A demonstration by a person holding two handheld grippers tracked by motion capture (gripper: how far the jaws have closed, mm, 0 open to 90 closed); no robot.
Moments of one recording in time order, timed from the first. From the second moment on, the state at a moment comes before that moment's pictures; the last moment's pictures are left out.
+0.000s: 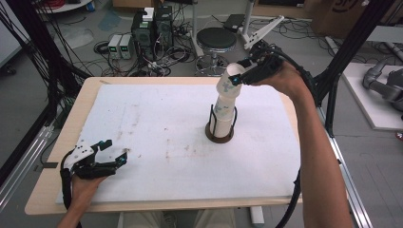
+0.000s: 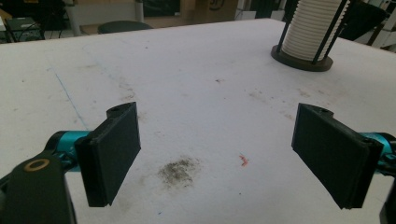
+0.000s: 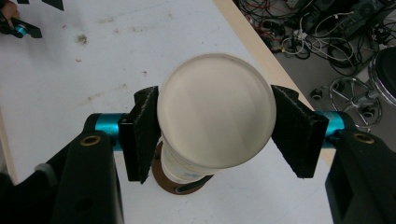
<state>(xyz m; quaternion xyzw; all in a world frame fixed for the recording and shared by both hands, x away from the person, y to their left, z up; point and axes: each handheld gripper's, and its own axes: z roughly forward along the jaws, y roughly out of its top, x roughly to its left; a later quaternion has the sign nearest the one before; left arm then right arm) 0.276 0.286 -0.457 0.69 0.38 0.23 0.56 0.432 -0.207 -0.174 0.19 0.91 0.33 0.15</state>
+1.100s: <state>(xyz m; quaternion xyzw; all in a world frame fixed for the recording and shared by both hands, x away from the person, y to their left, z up) 0.276 0.286 -0.457 0.69 0.38 0.24 0.56 0.367 -0.215 -0.214 0.16 0.86 0.47 0.14</state>
